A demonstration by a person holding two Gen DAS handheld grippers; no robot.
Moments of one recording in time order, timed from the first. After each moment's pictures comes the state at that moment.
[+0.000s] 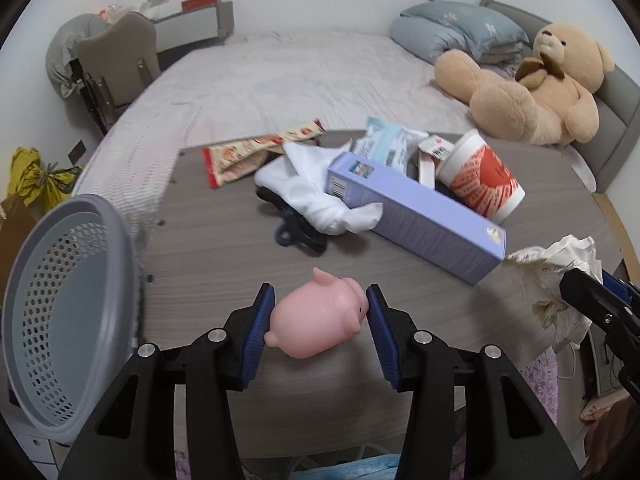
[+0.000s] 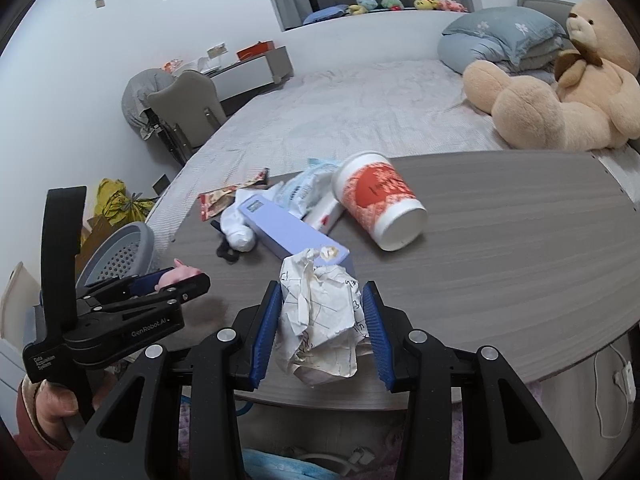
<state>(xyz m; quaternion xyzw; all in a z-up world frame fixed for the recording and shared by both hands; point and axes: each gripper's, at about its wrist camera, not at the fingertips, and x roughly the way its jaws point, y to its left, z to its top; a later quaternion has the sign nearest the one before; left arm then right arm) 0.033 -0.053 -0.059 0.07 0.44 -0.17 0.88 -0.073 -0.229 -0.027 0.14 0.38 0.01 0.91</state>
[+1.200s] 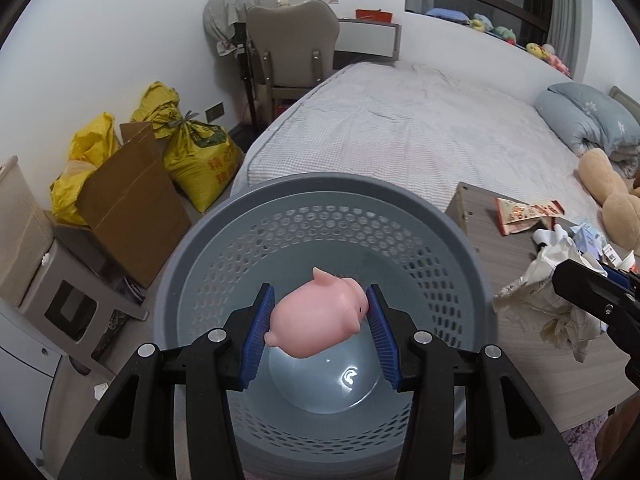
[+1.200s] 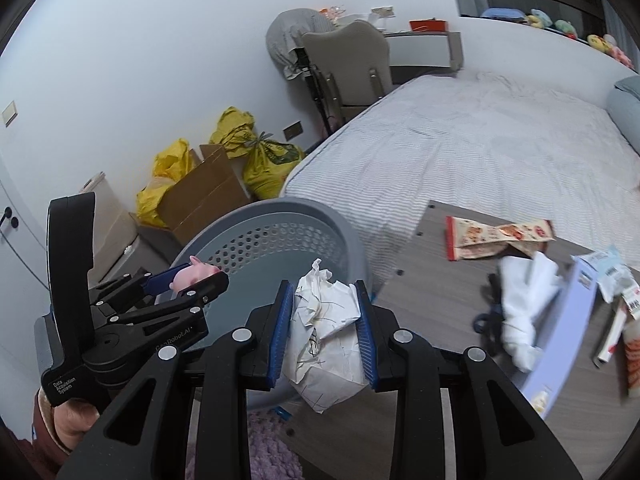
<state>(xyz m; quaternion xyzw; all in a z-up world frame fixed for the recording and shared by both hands) 0.056 0.176 -0.044 -0.02 0.42 0.05 0.91 0.054 0.007 -0.007 0.04 0.40 0.25 0.88</state>
